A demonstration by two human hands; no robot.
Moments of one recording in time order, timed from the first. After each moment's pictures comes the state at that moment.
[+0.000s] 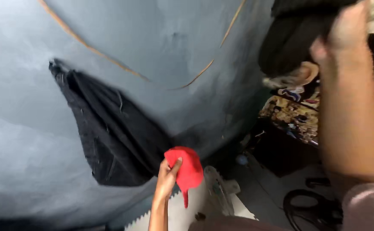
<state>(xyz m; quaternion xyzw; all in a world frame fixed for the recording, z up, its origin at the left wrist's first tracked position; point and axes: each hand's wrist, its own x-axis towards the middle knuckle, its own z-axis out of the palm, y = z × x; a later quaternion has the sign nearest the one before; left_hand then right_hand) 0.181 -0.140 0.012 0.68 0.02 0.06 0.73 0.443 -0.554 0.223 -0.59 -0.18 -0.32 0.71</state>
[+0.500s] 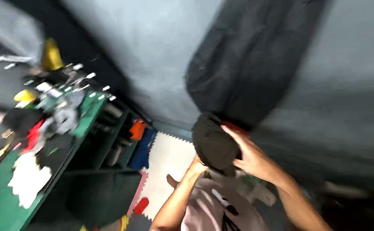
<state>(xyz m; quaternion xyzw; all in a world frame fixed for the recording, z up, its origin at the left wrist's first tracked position) -0.021 -0.134 -0.070 0.59 0.38 0.17 0.69 0.185 -0.223 -0.041 -0.69 -0.59 0.22 0.37</state>
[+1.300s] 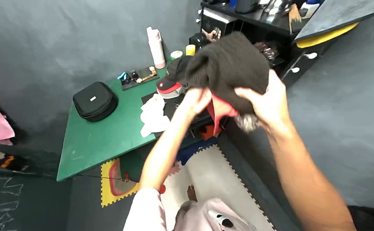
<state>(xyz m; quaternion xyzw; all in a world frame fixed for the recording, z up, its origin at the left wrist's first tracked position) -0.454 0.182 0.109 0.36 0.18 0.62 0.67 -0.250 0.162 0.119 -0.45 -0.65 0.29 0.54</state>
